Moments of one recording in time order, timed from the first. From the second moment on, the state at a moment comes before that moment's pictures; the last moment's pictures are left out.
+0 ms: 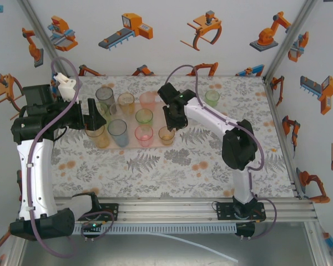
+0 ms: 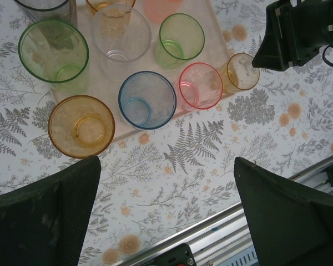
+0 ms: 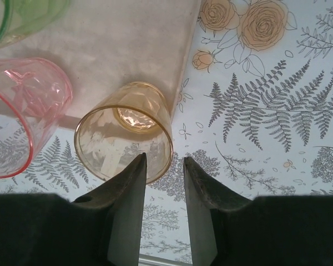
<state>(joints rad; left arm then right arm) 0.07 1.11 1.48 -1.10 0.52 0.14 0.71 2.02 1.81 -0.99 0.09 0.43</state>
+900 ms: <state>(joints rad) 0.05 1.17 1.55 -1.11 0.52 0.16 0.28 1.85 1.82 -0.96 0.13 0.38</state>
